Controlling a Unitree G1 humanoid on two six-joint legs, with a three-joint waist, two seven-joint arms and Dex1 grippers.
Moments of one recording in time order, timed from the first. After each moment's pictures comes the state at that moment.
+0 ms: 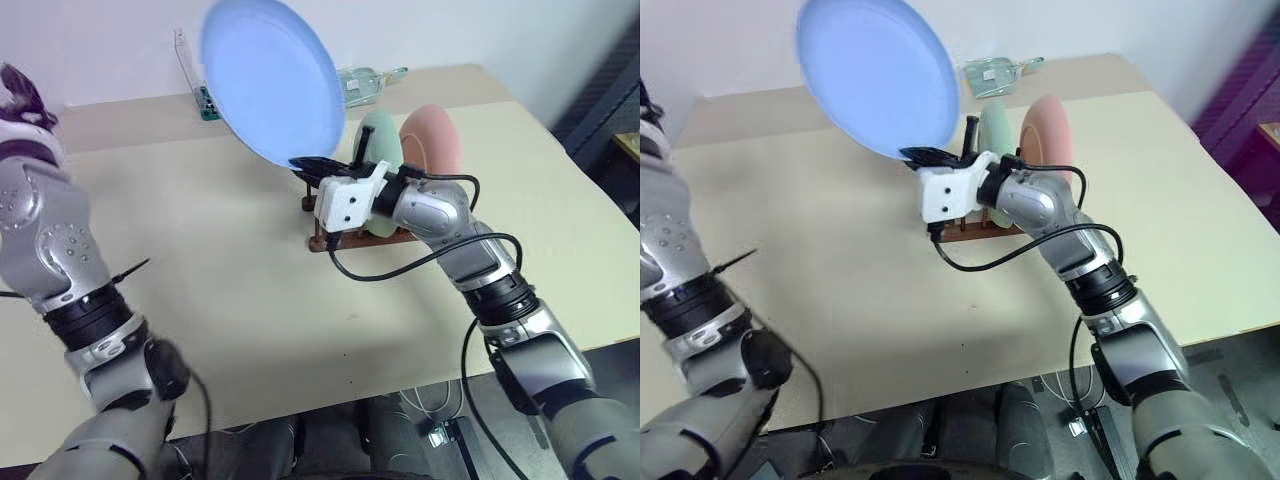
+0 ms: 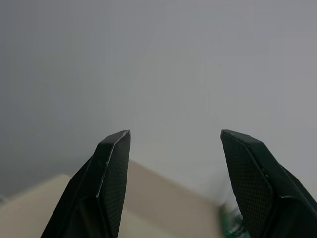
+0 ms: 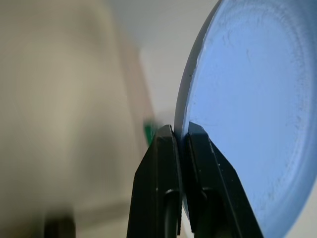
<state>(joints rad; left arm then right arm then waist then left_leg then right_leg) -0.65 0.42 0.53 -0.11 -0.30 0.42 0.18 -0.84 -0.37 0.31 0.01 -0.17 -0.19 0.62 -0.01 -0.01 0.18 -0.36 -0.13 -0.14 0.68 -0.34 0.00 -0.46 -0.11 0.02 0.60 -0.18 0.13</state>
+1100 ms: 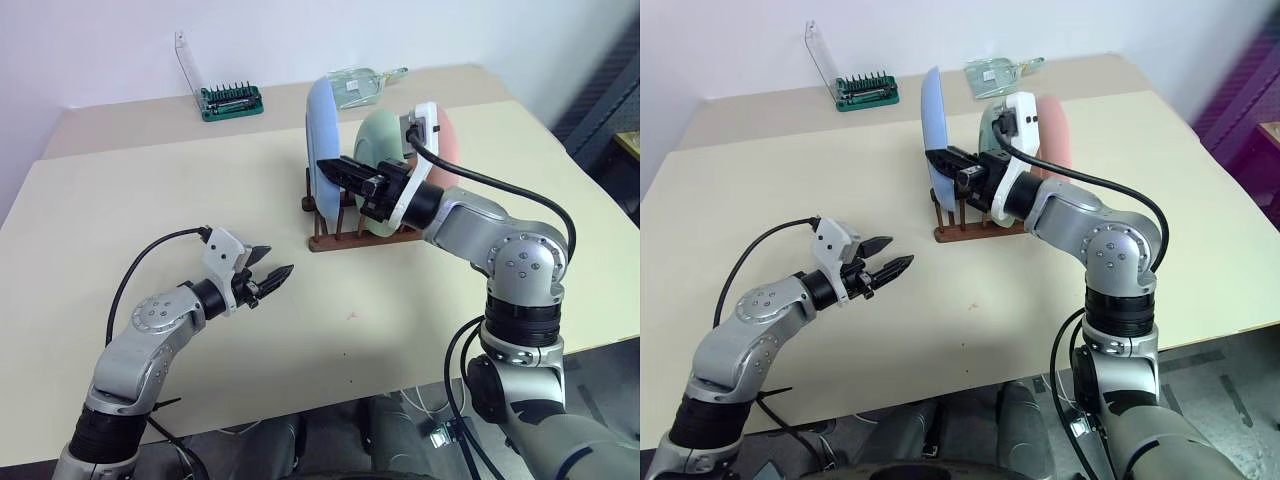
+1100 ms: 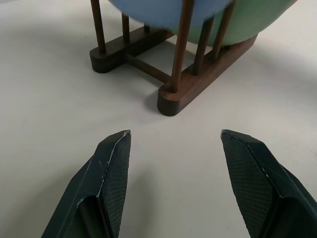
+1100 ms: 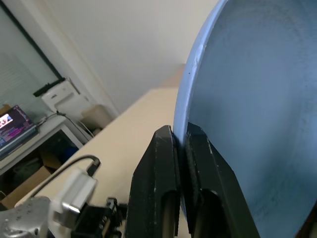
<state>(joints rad) -0.13 0.50 -0.01 -0.43 -0.43 0.58 -0.54 -0.75 -0.27 -0.13 -0.24 1.01 1.07 0.22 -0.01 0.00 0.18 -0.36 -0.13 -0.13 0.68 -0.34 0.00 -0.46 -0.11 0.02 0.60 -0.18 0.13</state>
